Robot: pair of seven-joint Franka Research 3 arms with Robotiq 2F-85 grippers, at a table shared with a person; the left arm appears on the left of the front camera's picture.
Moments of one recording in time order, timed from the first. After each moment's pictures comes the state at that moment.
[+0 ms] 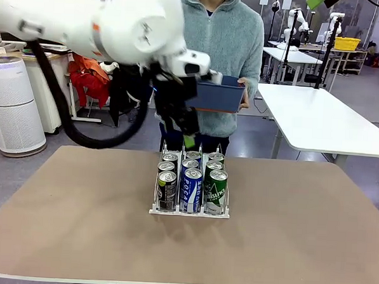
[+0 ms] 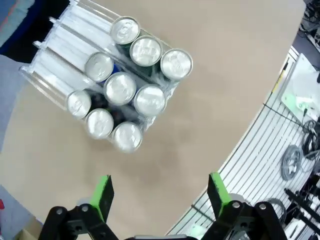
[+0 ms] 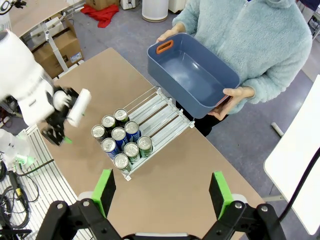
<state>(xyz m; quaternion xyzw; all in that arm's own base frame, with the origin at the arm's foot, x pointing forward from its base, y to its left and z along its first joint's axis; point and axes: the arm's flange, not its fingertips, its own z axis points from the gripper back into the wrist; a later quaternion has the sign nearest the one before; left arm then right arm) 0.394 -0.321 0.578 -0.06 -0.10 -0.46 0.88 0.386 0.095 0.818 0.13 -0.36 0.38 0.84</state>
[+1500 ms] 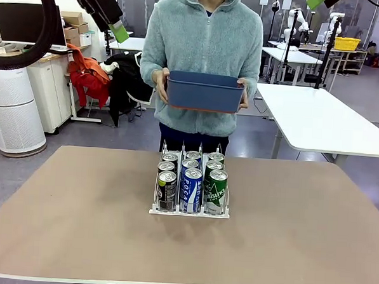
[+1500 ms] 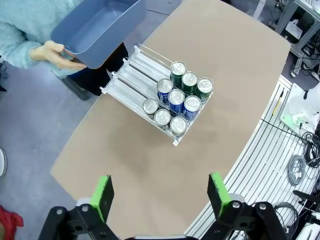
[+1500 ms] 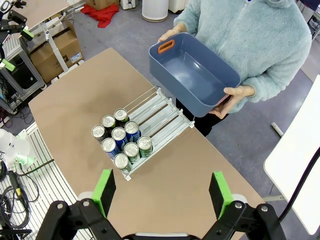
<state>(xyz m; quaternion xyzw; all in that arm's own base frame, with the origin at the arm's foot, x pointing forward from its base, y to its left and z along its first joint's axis) 0.343 -0.172 0.768 -0.07 -0.26 -0.45 0.85 0.386 0.095 0.818 0.13 -0.36 0.38 0.84</state>
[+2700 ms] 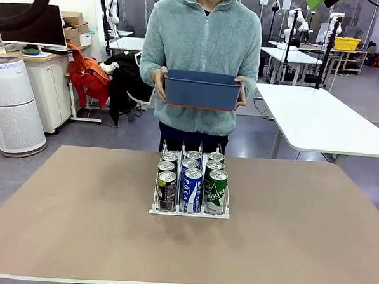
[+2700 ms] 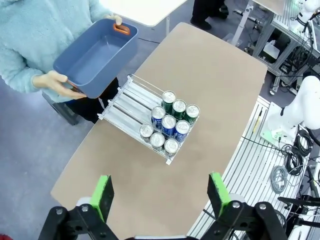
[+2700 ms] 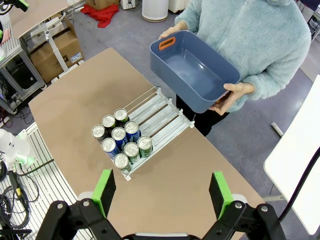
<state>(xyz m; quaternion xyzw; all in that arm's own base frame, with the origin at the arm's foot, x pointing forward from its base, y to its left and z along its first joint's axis) 0.366 -0.133 0.842 -0.14 -0.30 -0.45 0.83 0.386 0.095 0.818 0.13 -0.36 0.38 0.84</state>
